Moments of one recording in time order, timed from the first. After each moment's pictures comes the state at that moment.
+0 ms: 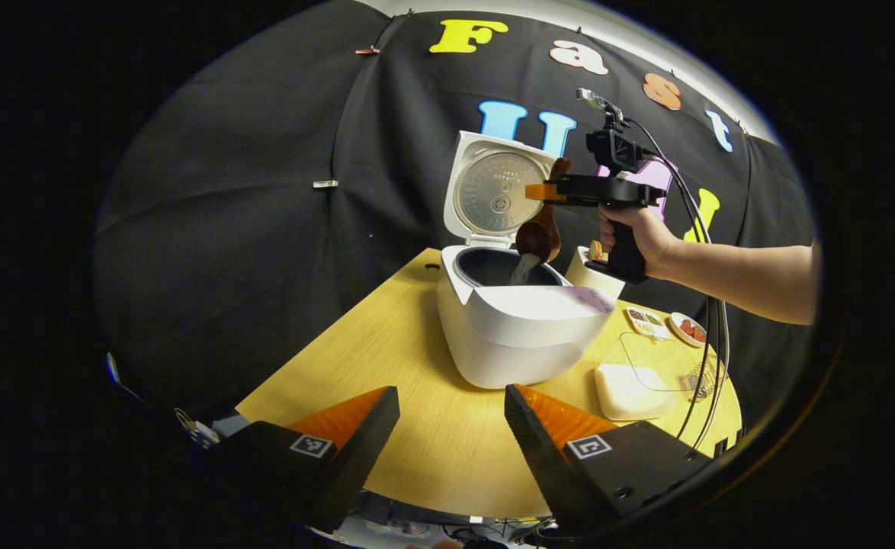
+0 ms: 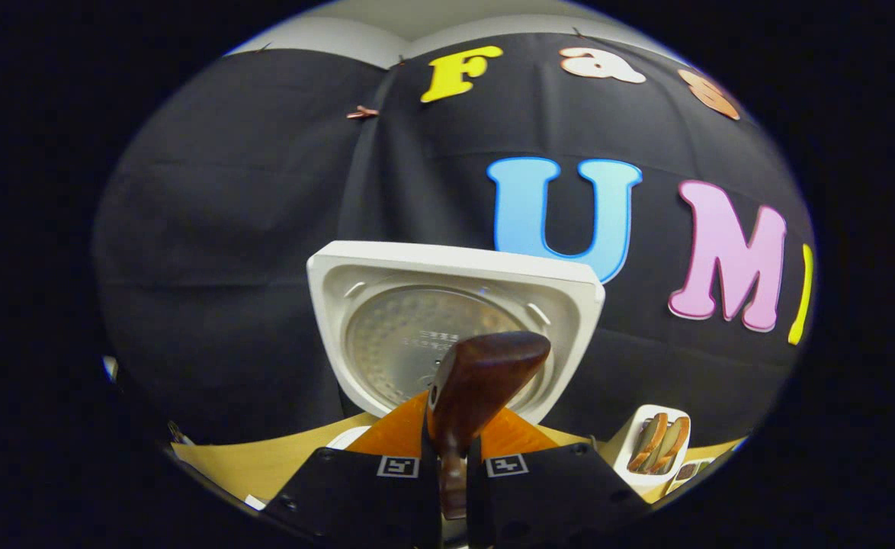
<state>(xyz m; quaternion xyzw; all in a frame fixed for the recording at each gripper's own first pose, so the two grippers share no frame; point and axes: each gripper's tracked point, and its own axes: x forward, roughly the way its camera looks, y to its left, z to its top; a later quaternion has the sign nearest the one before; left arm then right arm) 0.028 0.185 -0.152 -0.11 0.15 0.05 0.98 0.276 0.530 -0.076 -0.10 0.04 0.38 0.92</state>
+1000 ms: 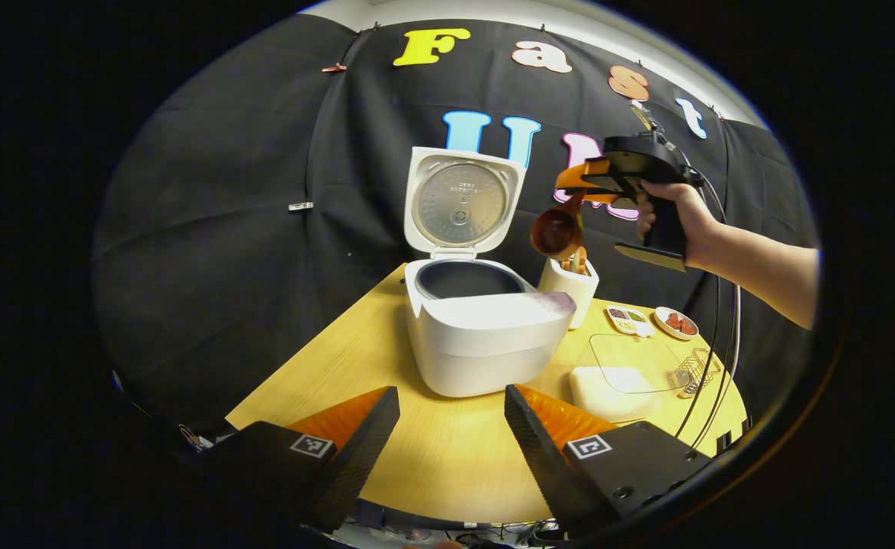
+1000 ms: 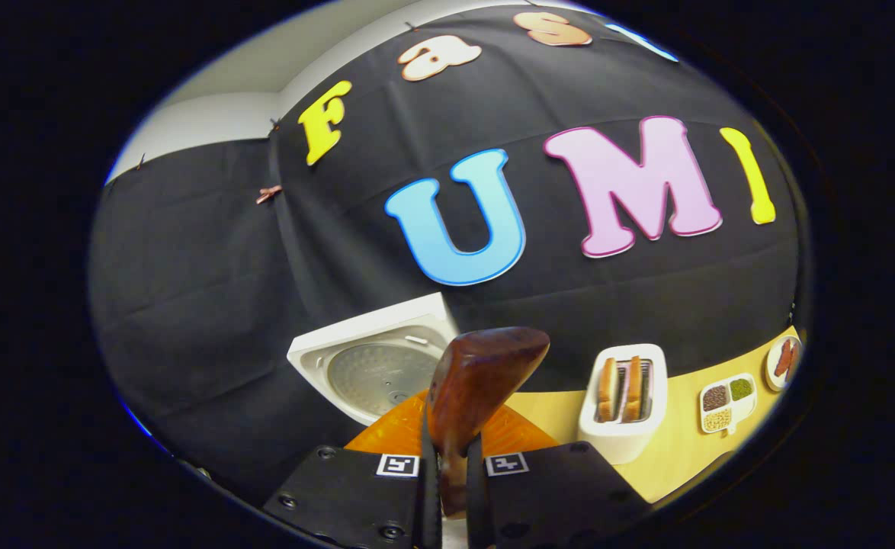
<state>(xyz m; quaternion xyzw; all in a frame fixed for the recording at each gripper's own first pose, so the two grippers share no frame) 0.039 0.124 -0.125 -0.06 0.12 0.03 0.99 0.277 0.353 -0.004 0.16 0.12 0.28 0.94</state>
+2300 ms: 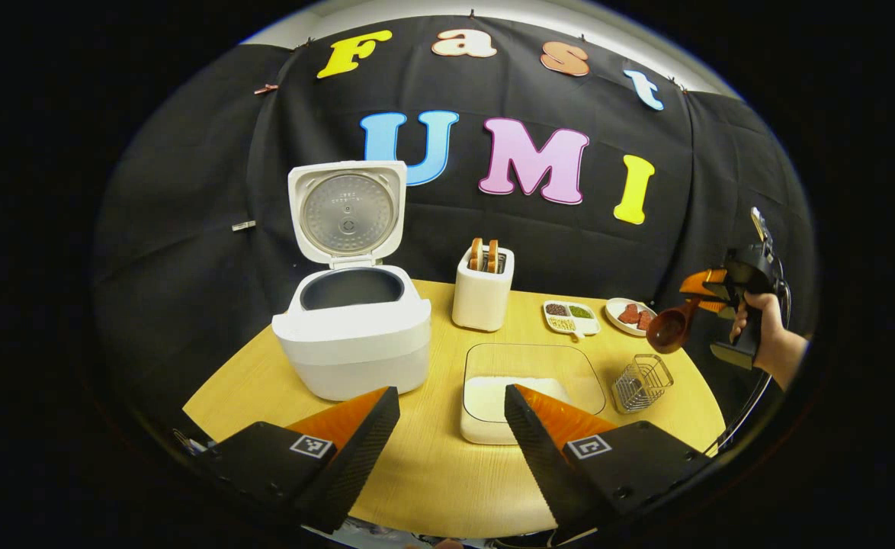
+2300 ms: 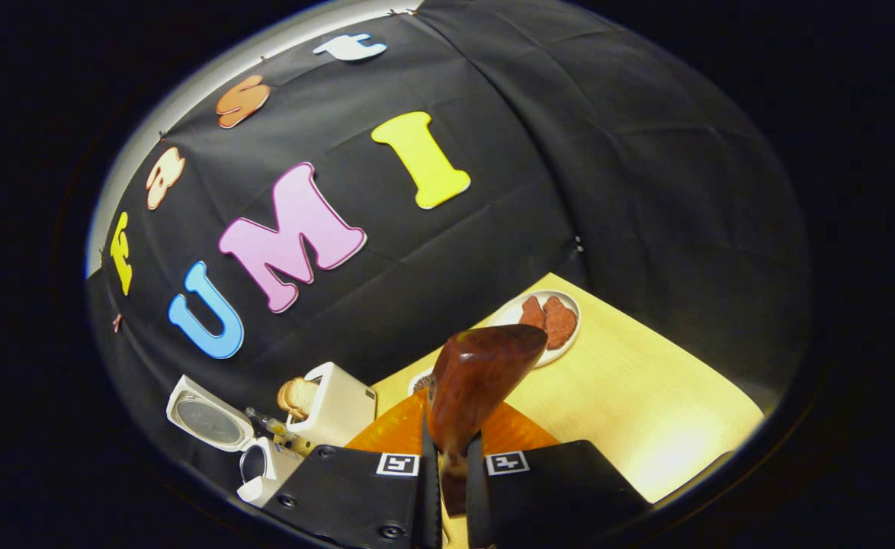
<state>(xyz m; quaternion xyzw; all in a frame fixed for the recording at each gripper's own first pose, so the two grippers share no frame) 0.064 -0.069 -0.094 -0.03 0.14 0.01 0.99 0.263 -0.128 -0.146 0.29 0.20 -0.05 0.94</state>
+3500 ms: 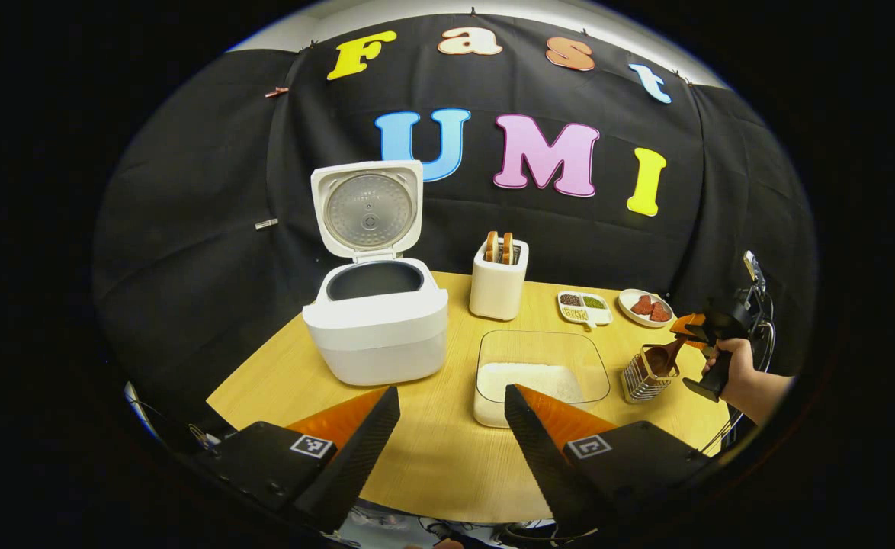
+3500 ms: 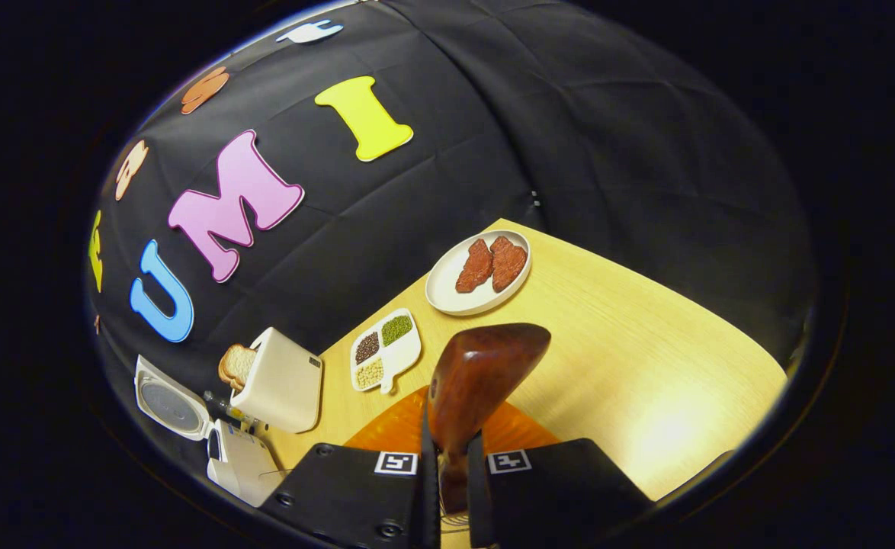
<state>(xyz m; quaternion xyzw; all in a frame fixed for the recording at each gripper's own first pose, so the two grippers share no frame) 0.035 -0.061 -0.092 -0.02 0.15 0.04 0.99 0.253 -0.132 -0.241 0.28 0.24 -0.09 0.92</state>
